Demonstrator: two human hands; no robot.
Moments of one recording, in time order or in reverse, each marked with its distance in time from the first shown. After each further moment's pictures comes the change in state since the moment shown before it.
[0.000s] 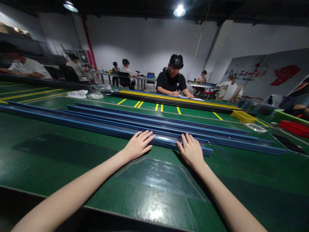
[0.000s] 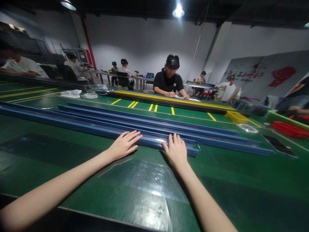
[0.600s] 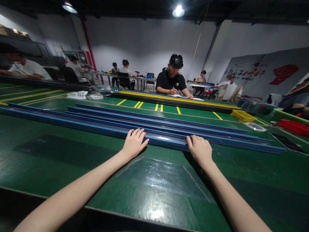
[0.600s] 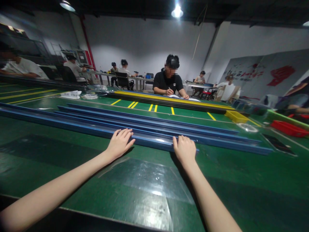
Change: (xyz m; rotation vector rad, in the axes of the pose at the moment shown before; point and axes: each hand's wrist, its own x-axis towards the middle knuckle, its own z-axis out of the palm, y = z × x) left_hand -0.001 -0.001 -0.001 0.084 0.121 -0.266; right_hand 0.006 0.022 -0.016 0.019 -0.062 0.182
